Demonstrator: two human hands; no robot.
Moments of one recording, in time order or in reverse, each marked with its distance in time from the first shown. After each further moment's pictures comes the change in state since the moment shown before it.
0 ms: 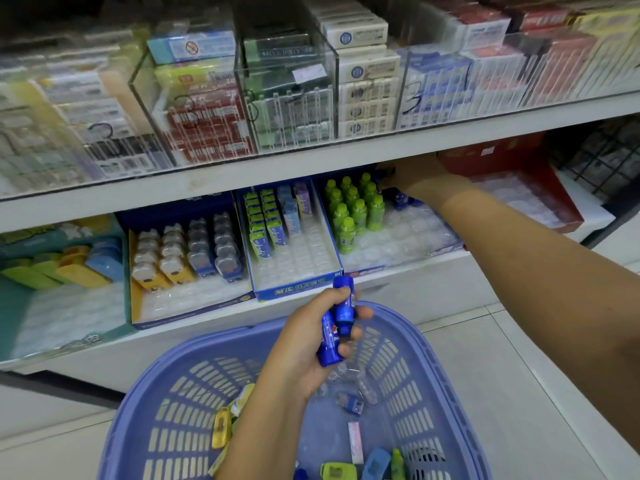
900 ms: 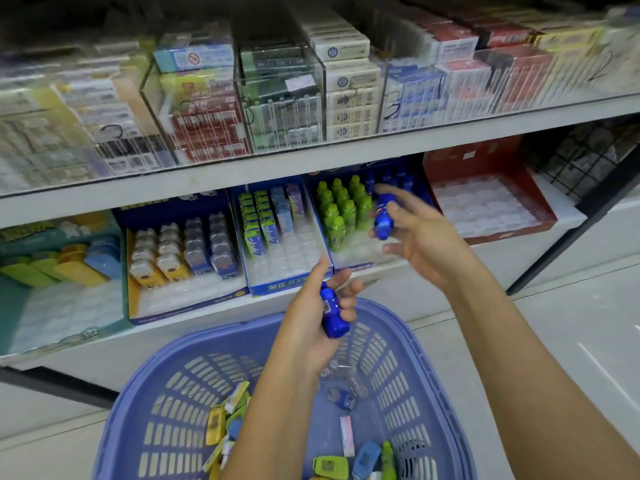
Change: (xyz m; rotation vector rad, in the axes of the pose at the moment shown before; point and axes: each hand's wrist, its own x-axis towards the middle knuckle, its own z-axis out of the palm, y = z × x) left_hand 0.006 0.005 0.020 -0.288 0.054 0.012; right_hand -0.130 -0.033 0.019 1.508 0.049 0.133
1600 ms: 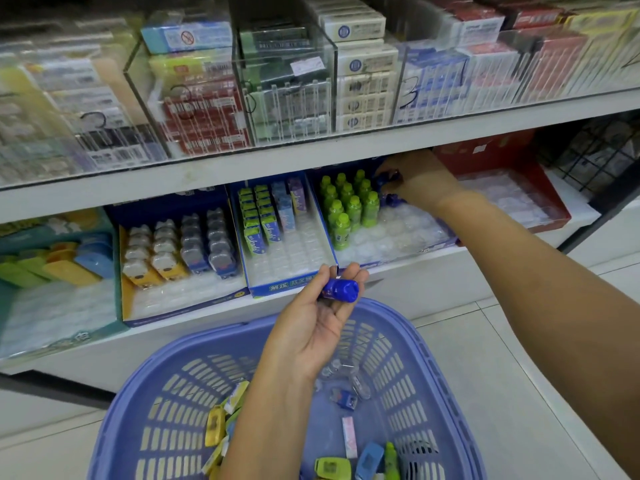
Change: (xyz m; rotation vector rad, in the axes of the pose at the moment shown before) left_hand 0.007 0.005 -0.011 -0.312 -0.103 0.022; right_hand 0.099 -0.029 -0.022 -1.557 -0.031 -0.280
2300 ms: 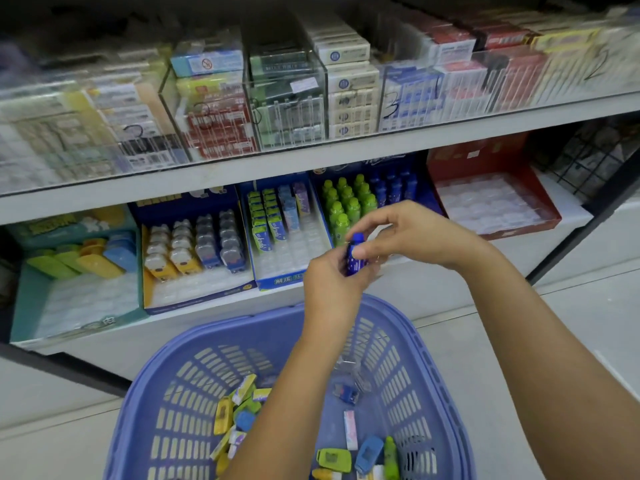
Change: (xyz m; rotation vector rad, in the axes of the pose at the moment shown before) left_hand 0.003 -0.022 0.020 1.174 0.070 0.635; right_hand -0.102 -0.059 -0.021 0.827 -0.333 -0.031
